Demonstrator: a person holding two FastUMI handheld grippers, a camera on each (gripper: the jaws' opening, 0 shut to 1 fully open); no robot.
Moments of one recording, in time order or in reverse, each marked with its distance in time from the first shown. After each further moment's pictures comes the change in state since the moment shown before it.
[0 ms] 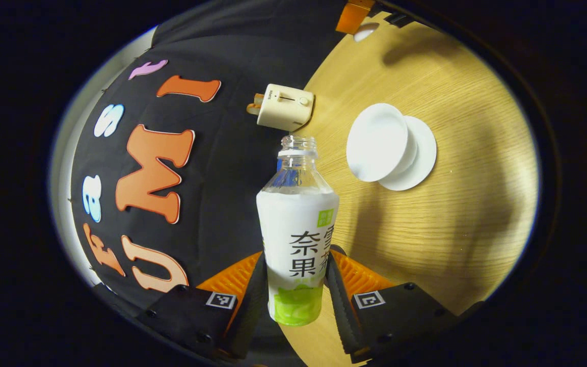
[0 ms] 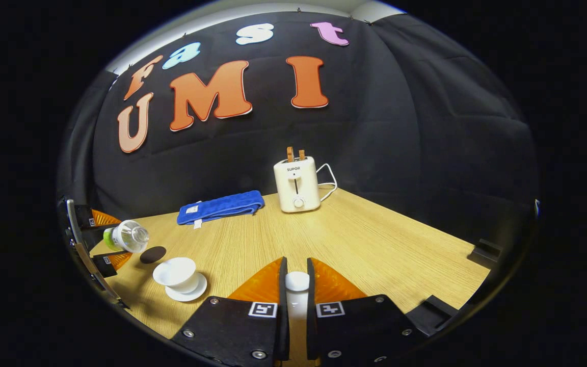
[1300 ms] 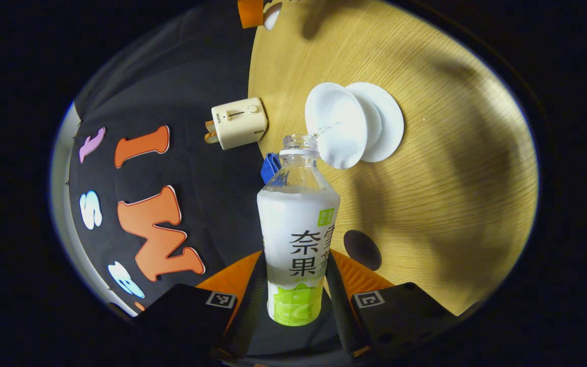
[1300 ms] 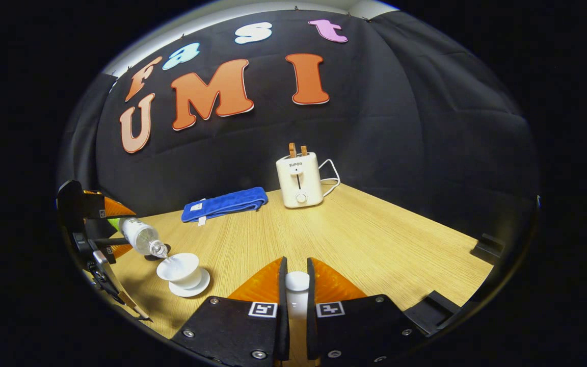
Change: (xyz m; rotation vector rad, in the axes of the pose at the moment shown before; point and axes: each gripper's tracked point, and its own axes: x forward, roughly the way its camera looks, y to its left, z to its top) left arm 0.002 0.016 0.019 0.484 0.021 -0.030; right arm -0.005 0.001 -0.007 0.012 0.020 0.028
